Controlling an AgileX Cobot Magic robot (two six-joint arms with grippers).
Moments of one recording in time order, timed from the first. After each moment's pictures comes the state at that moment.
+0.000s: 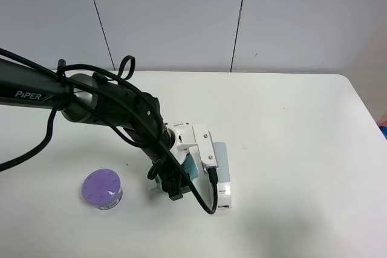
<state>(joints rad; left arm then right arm) -0.78 1.96 -1.04 -0.41 0.44 0.93 -0.04 0.00 -0.49 0.06 1.06 0.00</state>
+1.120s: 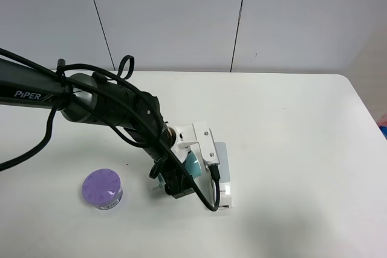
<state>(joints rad) -0.78 1.96 -1.04 -0.43 0.42 0.93 -0.04 0.00 -0.49 0.06 1.06 0.00</state>
